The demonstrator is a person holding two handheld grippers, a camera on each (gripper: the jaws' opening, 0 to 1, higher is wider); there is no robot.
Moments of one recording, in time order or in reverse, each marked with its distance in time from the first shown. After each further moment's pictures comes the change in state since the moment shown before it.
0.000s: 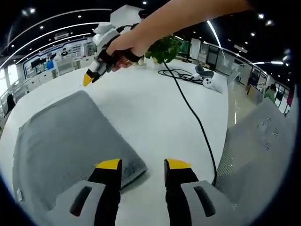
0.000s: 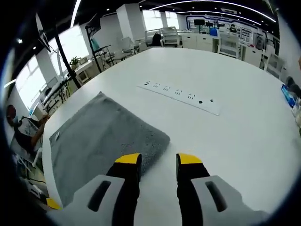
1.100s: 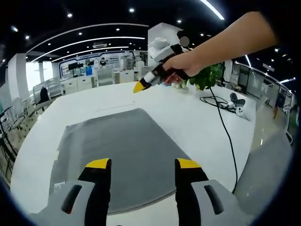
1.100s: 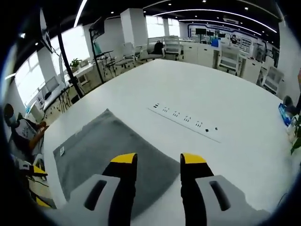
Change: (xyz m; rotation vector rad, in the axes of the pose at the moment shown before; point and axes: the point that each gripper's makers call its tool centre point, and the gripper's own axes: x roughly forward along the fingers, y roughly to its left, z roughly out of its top) left arm -0.089 0.108 0.017 -0.140 -0.179 0.307; right arm -0.015 0.033 0.061 -0.043 -0.064 -0.042
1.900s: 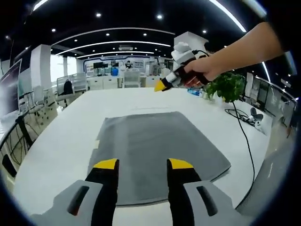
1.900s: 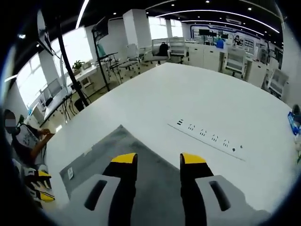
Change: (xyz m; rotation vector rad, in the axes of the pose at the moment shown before) left arm -0.043 0.112 -0.028 -0.140 -0.066 0.202; right arm 0.044 0.075 0.054 -0.020 -0.016 0.033
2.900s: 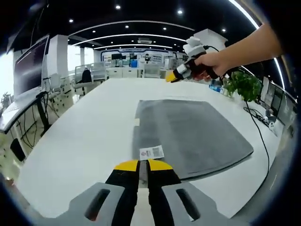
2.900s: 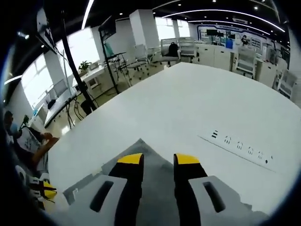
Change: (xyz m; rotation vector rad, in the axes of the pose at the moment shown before) left arm -0.028 0.098 -0.052 -0.083 0.055 0.147; right arm 0.075 0.066 0.028 0.007 -0.015 0.071
